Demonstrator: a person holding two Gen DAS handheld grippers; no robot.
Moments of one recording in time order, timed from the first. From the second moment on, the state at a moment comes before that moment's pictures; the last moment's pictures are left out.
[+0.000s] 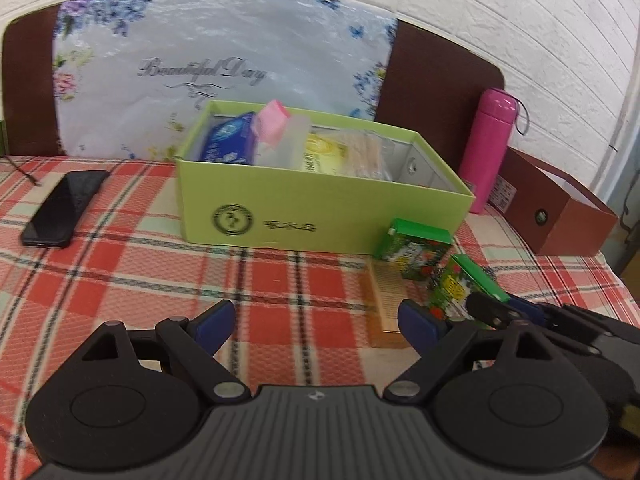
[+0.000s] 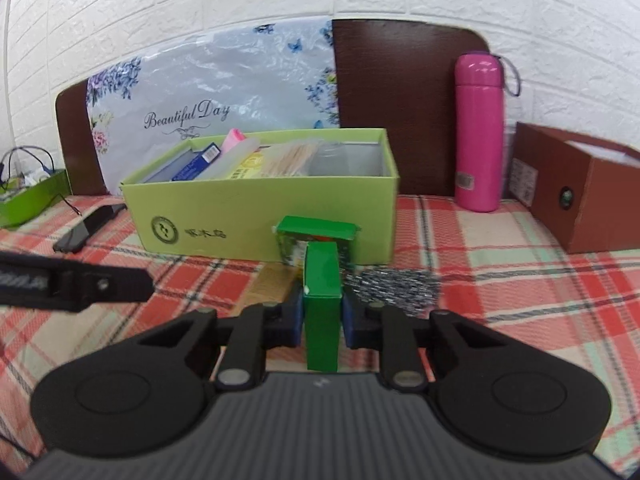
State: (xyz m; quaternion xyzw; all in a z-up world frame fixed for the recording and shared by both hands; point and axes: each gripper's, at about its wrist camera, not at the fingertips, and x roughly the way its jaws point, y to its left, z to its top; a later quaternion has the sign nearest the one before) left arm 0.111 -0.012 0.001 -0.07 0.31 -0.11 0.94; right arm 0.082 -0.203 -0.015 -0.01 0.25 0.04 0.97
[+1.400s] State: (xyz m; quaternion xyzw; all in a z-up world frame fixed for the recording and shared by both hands) left arm 0.097 -0.018 -0.034 -0.02 0.36 -0.14 0.92; right arm 0.045 -0.197 -0.050 -0.01 0.33 0.04 0.94
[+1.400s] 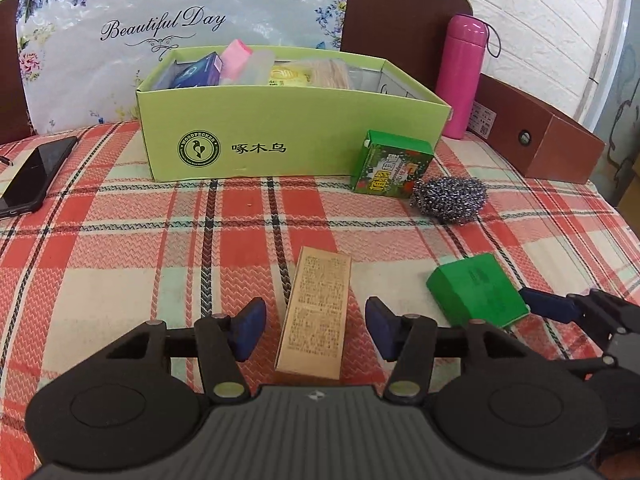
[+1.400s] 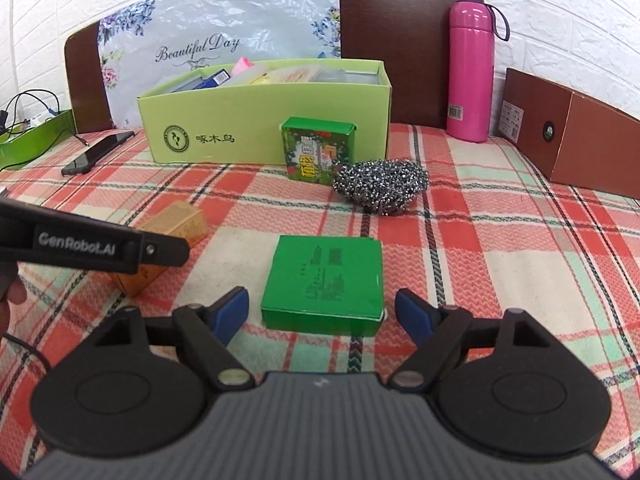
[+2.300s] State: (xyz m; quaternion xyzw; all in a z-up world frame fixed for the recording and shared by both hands) left arm 0.096 -0.018 -0.036 -0.03 0.36 -0.13 0.92; right arm 0.054 -0.188 -0.051 -0.01 0.33 0.02 0.94
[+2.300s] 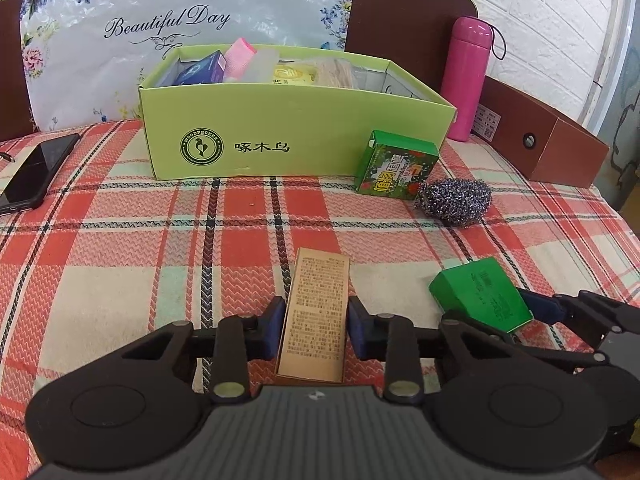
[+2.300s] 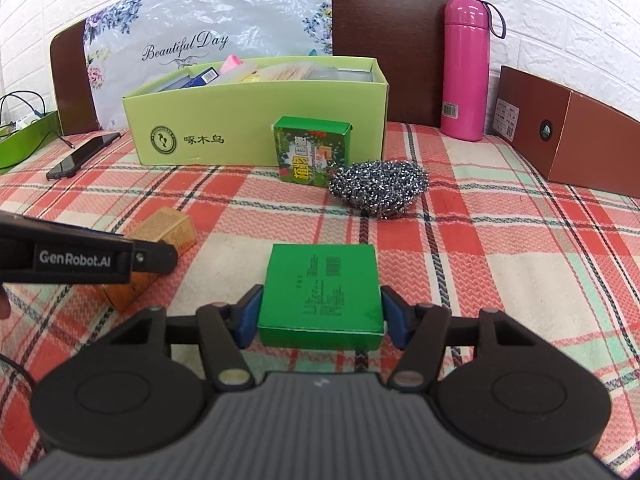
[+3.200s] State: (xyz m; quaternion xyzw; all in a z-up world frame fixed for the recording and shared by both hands) left arm 0.149 -0.008 0.066 -0.05 0.24 -0.15 0.96; right arm 0.124 -0.190 0.051 -0.01 0.21 0.06 0.97
